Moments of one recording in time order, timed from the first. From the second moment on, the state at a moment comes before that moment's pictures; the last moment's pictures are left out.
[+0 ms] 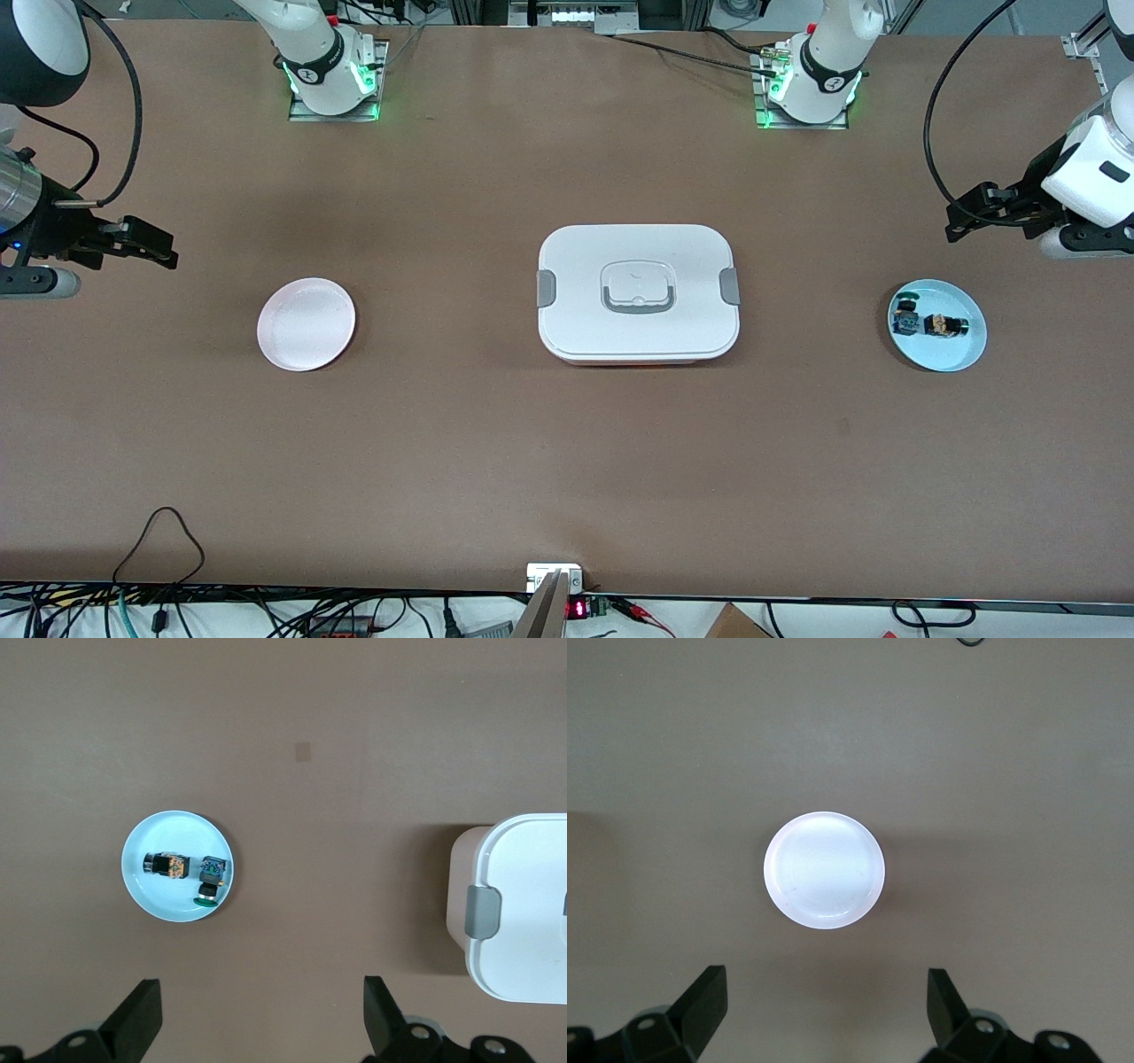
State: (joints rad) left arm -0.07 -0.02 0.05 -1.68 0.03 1.64 -0.07; right arm -0.01 0.14 0.02 -1.54 -0.02 1.64 -0.01
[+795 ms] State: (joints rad) left arm -0.07 -0.02 0.05 -1.68 0.04 1.62 -0.01; right arm -0.01 0.13 0.02 -1.54 -0.02 1.64 -0.01
